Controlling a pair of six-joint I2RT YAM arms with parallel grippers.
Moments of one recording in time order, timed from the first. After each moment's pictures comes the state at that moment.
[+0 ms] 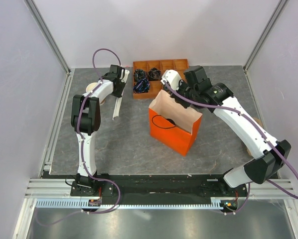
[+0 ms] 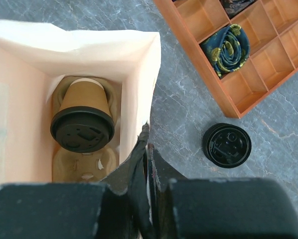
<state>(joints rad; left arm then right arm) -0.20 2.26 1.80 -0.52 -0.12 0.22 0.58 1.47 1.58 -0.84 -0.12 -0.44</state>
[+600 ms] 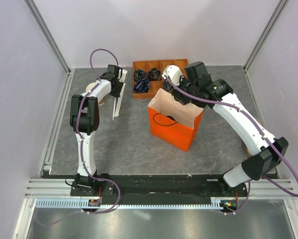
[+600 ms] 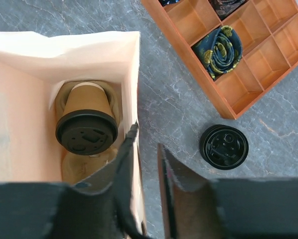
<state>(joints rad) -0.17 2.27 1.80 -0.52 -0.10 0.23 0.54 1.52 1.63 -0.84 -0.14 -0.42</state>
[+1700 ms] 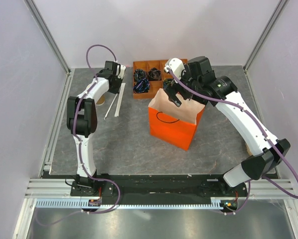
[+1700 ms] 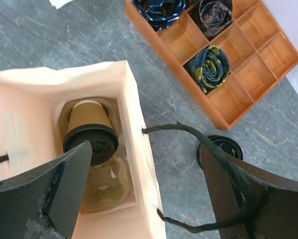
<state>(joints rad) -0.17 2.21 1.80 -0.55 -0.08 0.21 0.53 1.52 1.71 -0.84 -0.16 -0.38</state>
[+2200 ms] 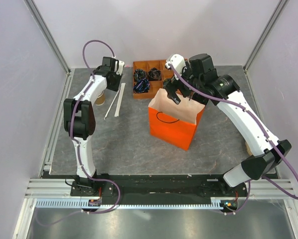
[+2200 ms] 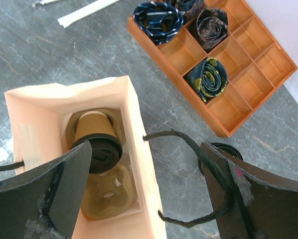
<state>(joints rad) -0.17 2.12 1.82 -0.61 -0.07 0.20 0.53 1.52 1.75 -0.83 -0.18 -0.34</state>
